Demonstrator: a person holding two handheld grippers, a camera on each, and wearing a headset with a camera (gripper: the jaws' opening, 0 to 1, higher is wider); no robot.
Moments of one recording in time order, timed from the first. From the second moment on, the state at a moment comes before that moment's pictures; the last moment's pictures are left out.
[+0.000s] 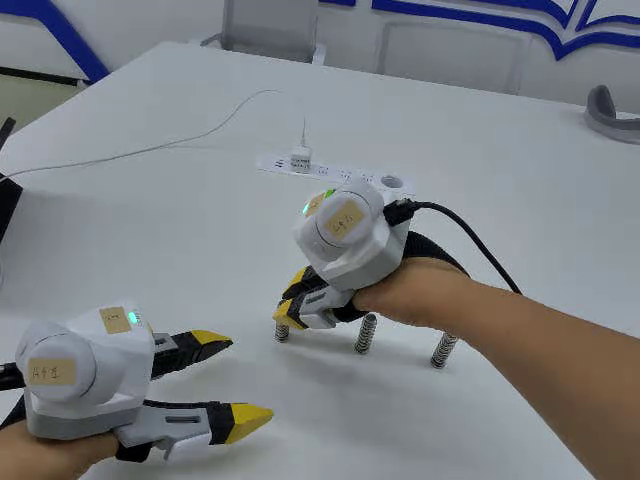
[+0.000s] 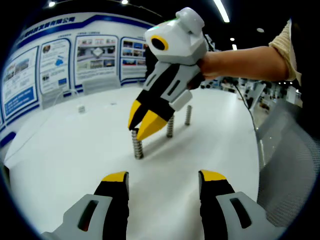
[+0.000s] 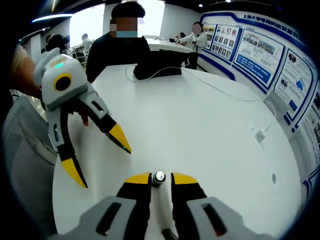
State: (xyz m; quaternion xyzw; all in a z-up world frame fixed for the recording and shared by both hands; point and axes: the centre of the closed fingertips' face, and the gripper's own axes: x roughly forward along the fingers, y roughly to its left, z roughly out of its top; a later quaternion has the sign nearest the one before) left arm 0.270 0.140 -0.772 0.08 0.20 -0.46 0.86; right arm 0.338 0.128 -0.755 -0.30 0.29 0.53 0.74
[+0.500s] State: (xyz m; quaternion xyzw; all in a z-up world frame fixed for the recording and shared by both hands) left arm 0.270 0.136 -0.768 0.08 0.20 -0.46 0.86; right arm 0.334 0.112 -0.743 -0.27 0.28 0.51 0.76
